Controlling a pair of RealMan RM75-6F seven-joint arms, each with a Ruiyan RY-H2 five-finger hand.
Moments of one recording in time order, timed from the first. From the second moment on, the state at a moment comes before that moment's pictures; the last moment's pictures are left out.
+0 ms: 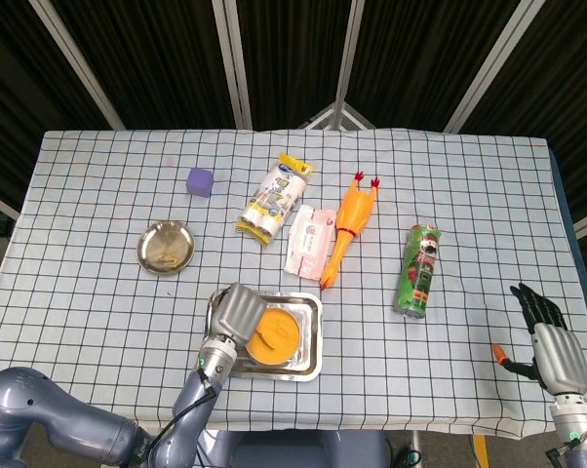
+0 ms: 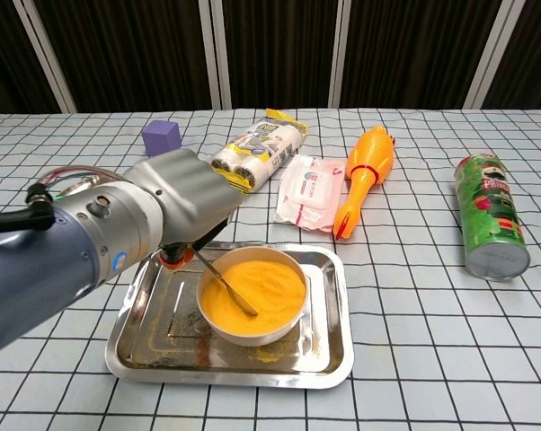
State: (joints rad) left arm -0.96 -1.83 -0.20 -1.86 0.54 1.43 1.65; right arm 0.10 -1.06 0.06 -1.76 -1.36 1.32 0.13
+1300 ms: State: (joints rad) left arm -0.99 -1.83 -0.23 -1.94 0.51 1.55 1.57; right arm 0.10 -1.06 0.06 -1.77 -1.36 1.31 0.13
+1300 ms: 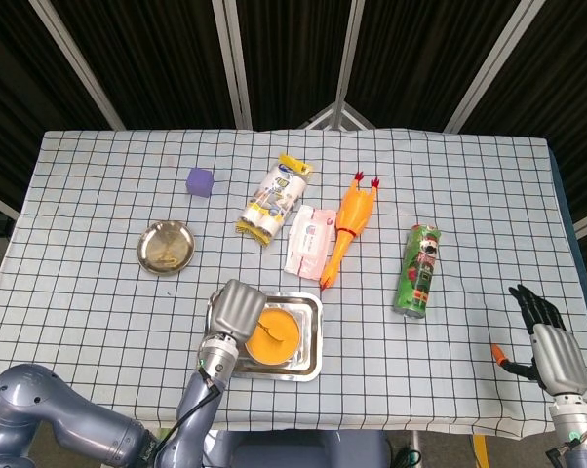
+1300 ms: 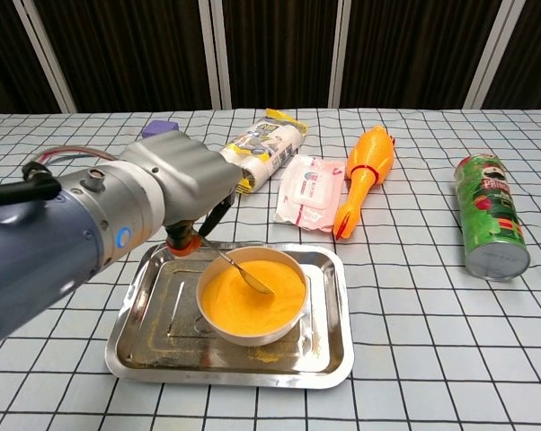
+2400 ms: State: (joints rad) left arm -1.07 -1.87 -0.30 -1.90 0.29 1.61 1.61; right arm 0.10 -1.05 0.07 -1.77 -1.34 1.30 0.15
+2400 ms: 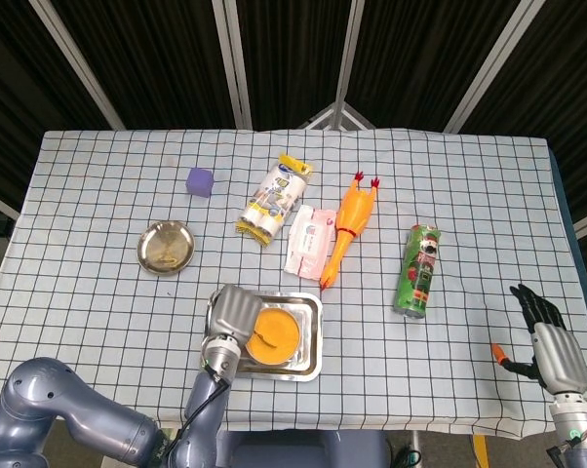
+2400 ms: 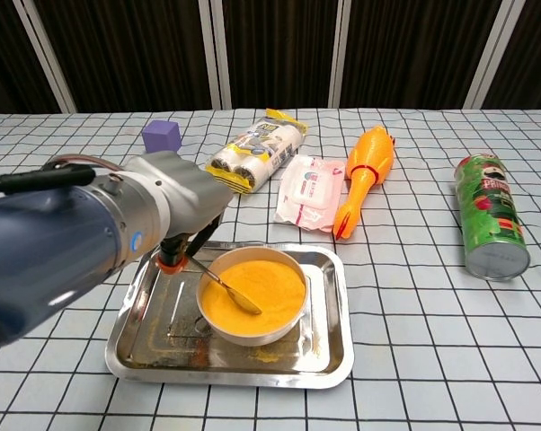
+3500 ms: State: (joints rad) left arm -1.09 -1.82 -0.27 -1.90 0.38 1.61 1.52; right arm 0.10 -1.05 0.07 -1.78 -1.34 1.30 0.14
